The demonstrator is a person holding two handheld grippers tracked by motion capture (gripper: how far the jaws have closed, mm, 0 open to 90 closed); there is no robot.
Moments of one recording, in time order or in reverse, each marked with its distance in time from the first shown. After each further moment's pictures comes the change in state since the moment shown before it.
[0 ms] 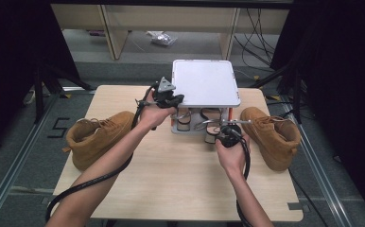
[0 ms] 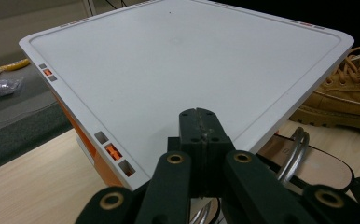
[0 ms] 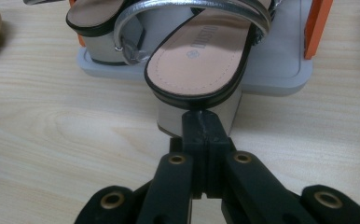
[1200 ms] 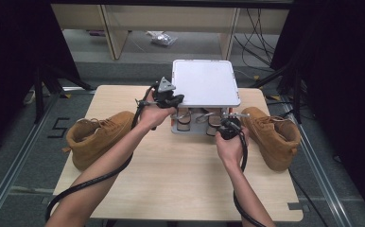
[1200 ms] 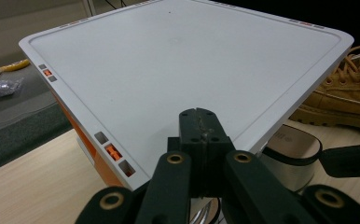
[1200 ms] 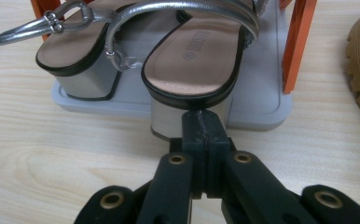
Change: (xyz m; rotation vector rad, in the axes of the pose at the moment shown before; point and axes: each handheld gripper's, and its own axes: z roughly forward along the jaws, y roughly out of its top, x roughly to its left) left arm 0.000 0.000 0.000 0.001 -0.001 0.003; right arm -0.007 0.019 0.015 -0.044 -0.075 -0.002
